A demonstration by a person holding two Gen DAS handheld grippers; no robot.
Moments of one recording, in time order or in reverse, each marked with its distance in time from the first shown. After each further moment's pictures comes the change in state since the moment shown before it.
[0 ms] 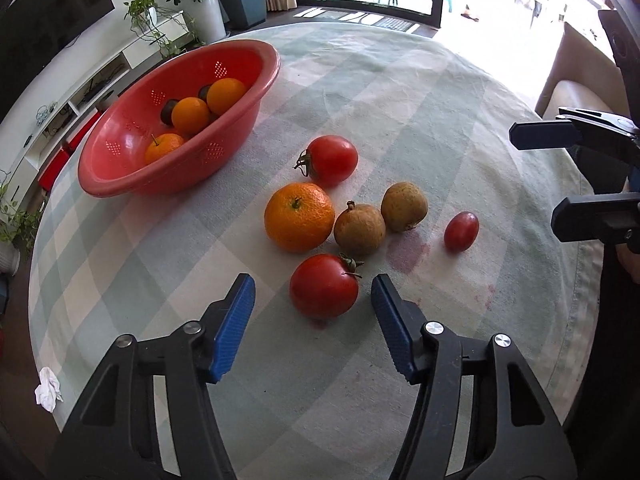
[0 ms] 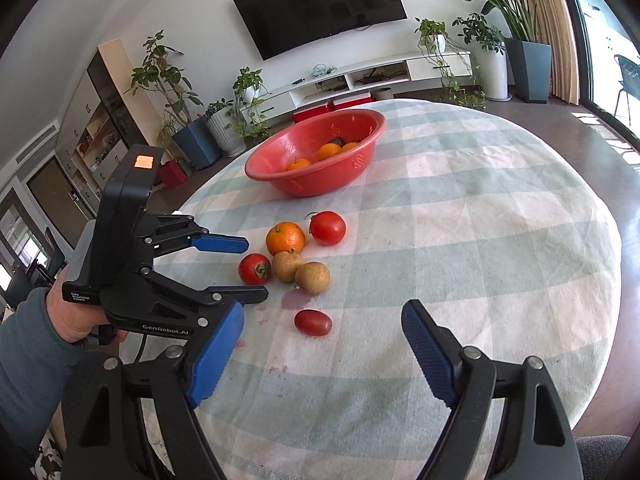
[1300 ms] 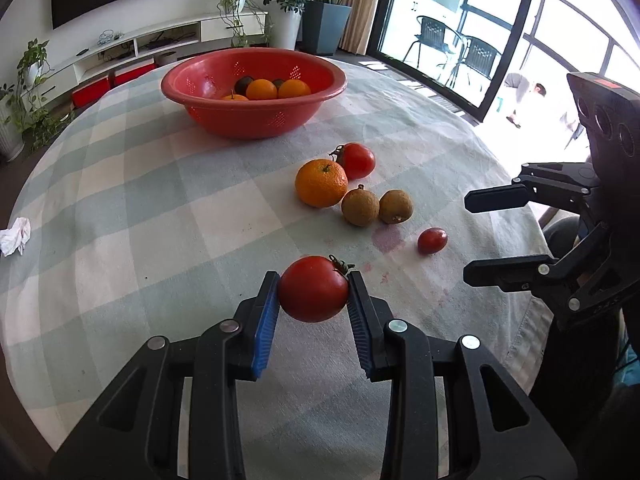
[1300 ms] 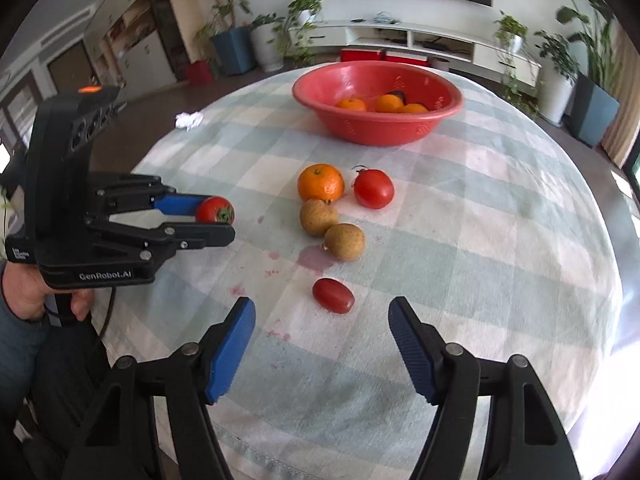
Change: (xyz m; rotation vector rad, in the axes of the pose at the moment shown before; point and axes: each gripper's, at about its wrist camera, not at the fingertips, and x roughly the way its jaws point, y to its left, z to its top) left arm -0.044 -0.001 -0.063 -0.401 -0.186 -0.030; right arm 0.034 0.040 0.017 -0.421 0.290 -0.022
